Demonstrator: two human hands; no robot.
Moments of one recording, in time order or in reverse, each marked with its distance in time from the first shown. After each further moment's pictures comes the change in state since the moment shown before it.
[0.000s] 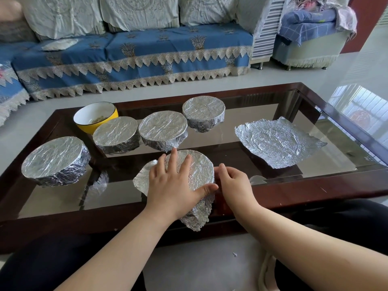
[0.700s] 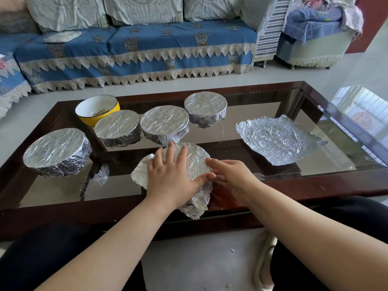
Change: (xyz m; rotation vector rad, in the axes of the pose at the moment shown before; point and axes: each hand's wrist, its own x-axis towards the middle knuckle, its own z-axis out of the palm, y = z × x) left_hand 0.003 -0.002 0.000 -0.031 0.002 -0.065; right_hand 0.014 -0.015 -0.005 0.298 -0.291 0.197
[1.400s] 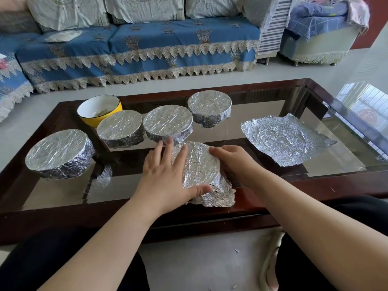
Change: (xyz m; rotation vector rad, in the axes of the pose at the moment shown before) left_hand -0.003 -0.023 -0.024 0.086 -0.139 0.121; right_hand 0.038 -0.016 -0.007 -0.332 0.019 -0.106
